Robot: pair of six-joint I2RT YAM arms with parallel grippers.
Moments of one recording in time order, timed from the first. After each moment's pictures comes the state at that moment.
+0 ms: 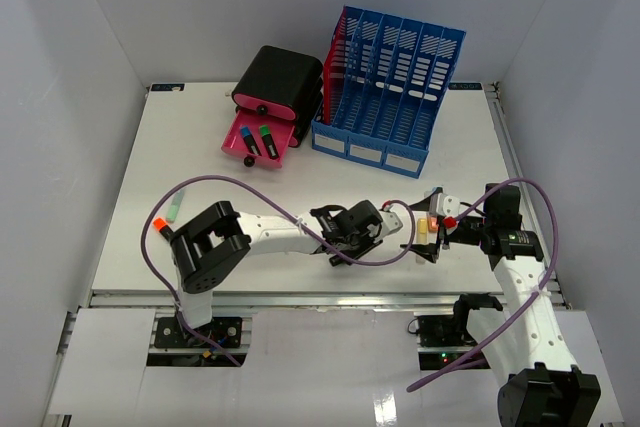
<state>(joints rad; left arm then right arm) -1.13 1.86 1.16 -0.30 -0.08 0.03 -0.03 0.75 0.59 -0.66 -1.25 -1.08</state>
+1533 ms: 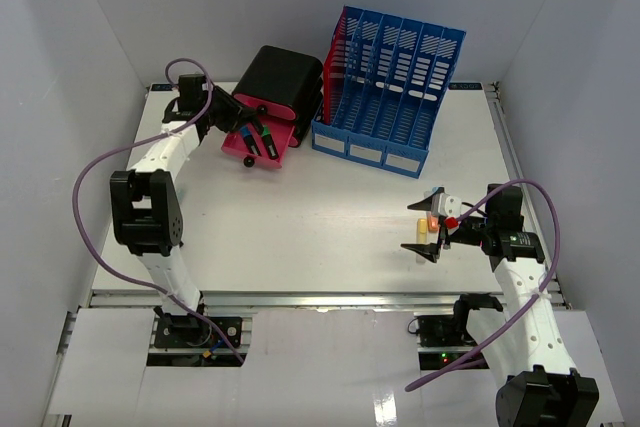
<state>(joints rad) -0.04 1.86 1.48 -0.23 0.35 -0.95 -0.04 0.74 0.59 -0.66 -1.25 -1.08</state>
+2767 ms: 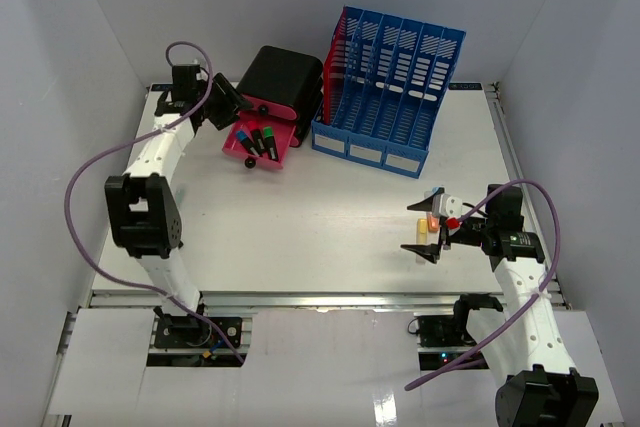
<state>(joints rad) -0.03 1.89 1.62 -0.39 0.33 -0.70 -0.04 0.74 0.59 -0.67 -1.27 -1.08</state>
